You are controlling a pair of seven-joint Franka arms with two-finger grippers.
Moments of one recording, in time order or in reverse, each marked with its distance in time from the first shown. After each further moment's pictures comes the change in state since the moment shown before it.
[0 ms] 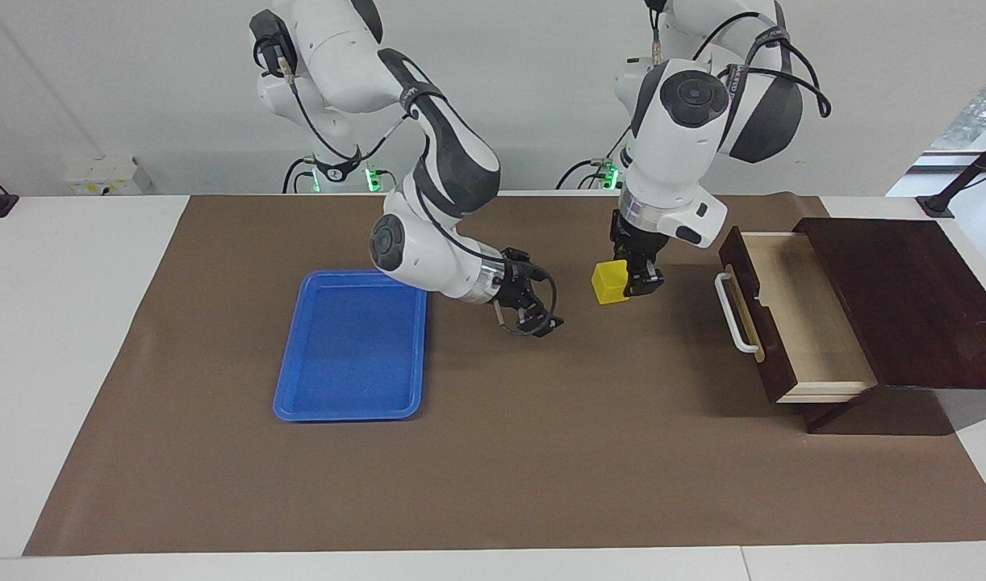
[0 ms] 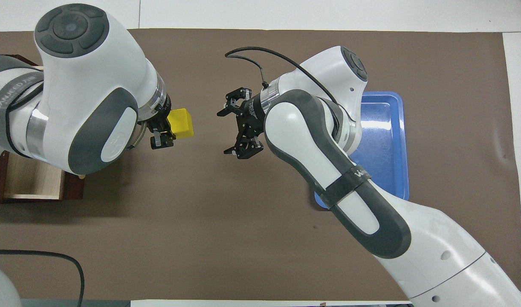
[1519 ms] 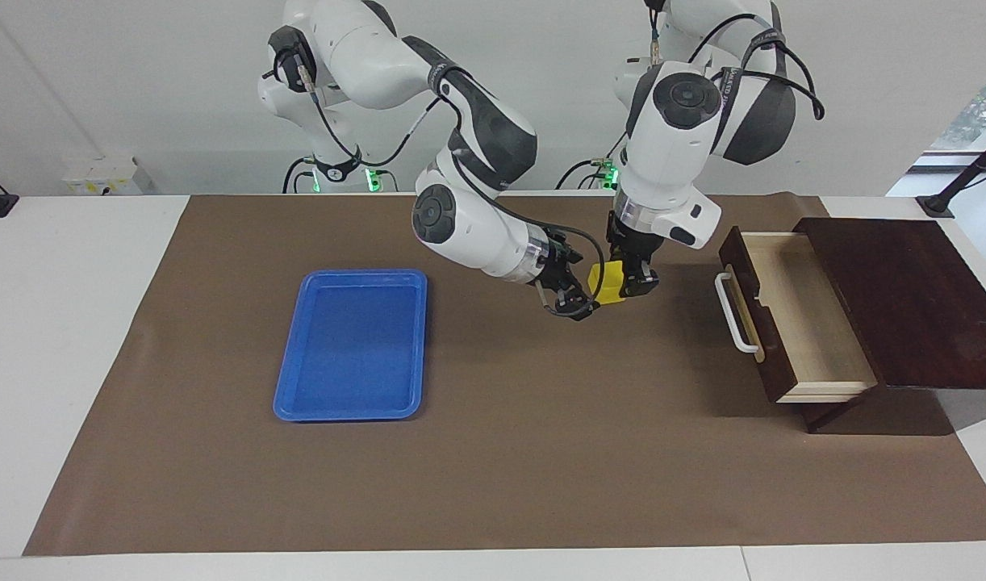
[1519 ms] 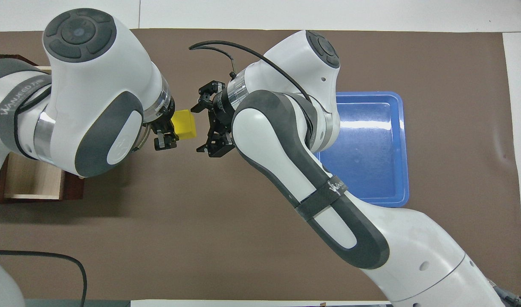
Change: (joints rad) left arm -0.009 -0.002 -0.001 -0.014 0.002 0.016 -0.001; right arm 0.062 0.090 -0.011 0.245 -0.070 -0.070 0.200
